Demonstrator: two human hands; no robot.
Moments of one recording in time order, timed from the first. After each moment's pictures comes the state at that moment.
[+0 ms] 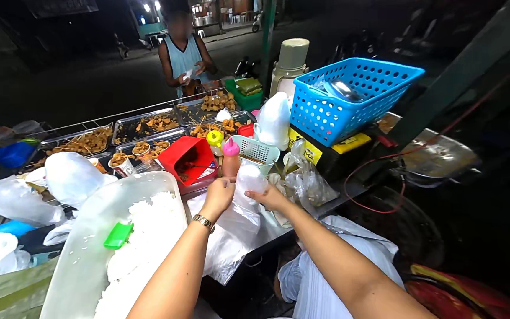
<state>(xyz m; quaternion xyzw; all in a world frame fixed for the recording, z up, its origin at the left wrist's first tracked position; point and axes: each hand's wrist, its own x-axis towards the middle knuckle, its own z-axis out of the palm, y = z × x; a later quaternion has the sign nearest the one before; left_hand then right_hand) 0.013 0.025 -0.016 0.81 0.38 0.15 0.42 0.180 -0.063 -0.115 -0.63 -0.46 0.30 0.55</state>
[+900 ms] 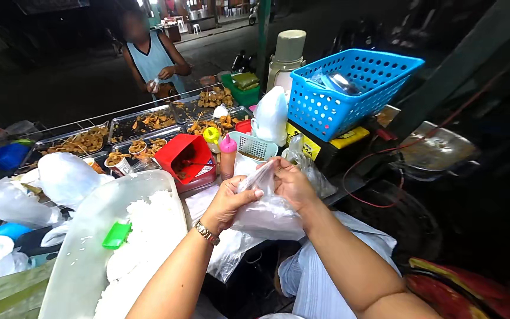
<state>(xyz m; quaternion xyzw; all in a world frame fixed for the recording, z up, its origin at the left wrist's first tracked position) 0.005 -0.024 -0.002 0.59 0.06 0.26 0.76 0.158 -0.112 -0.019 -0.41 -0.32 0.37 0.77</state>
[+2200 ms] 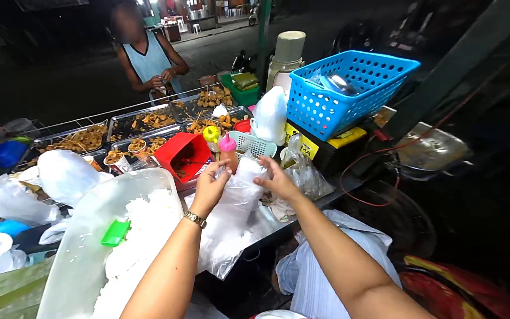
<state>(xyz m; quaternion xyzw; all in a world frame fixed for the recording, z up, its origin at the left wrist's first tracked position) 0.003 0.029 -0.021 0.77 0.26 0.34 0.48 0.194 -0.085 -0.079 -0.62 -0.45 0.25 0.60</state>
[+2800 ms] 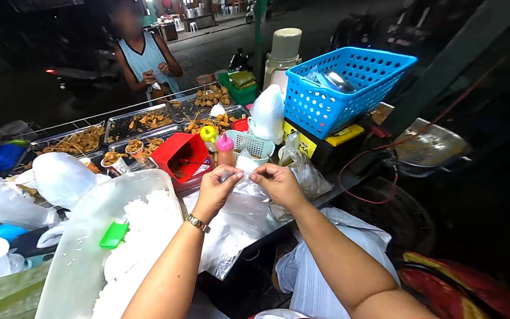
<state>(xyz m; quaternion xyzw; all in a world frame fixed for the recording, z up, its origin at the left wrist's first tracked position) 0.009 0.007 -0.018 0.70 0.16 0.37 0.58 0.155 -0.109 -0.032 -0.57 -0.49 0.18 0.64</state>
